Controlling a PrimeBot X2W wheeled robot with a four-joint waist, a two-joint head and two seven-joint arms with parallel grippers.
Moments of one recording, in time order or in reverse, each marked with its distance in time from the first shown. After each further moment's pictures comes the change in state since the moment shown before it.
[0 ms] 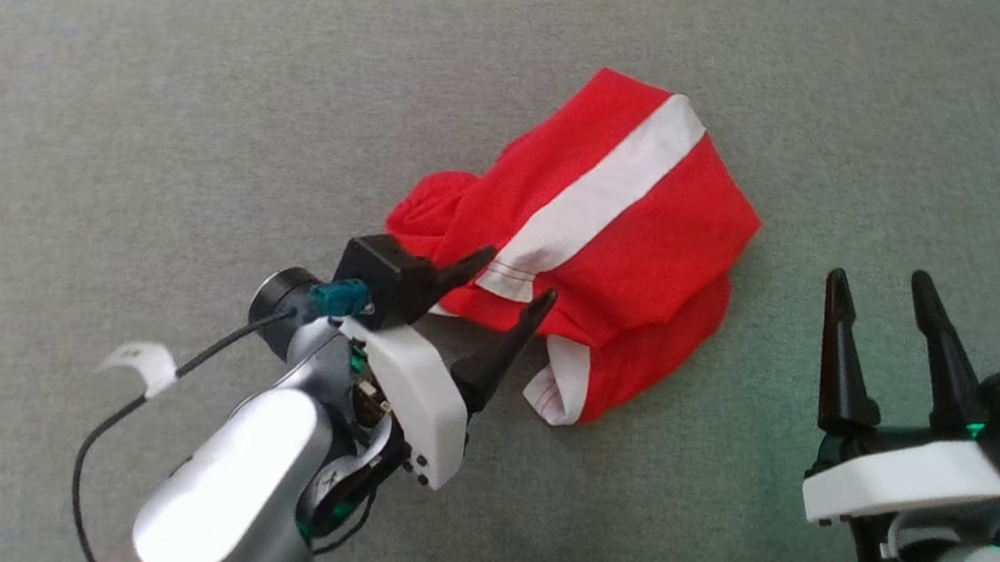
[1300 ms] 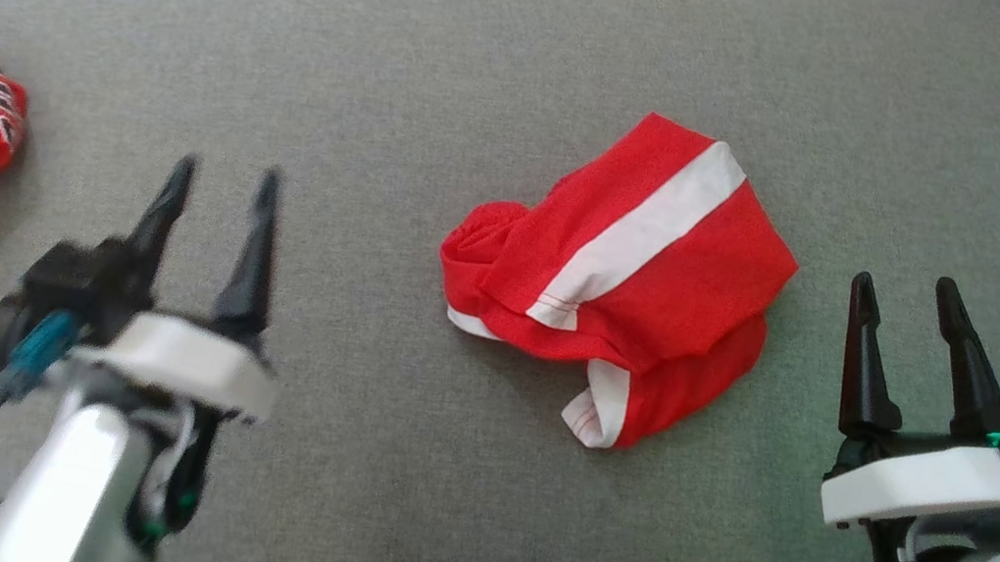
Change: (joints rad) left arm 0.150 0.123 0.255 -0.142 0.005 0.270 -0.299; right arm 0.006 0.000 -0.033 0.004 0.007 0.000 -0.006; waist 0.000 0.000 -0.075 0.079
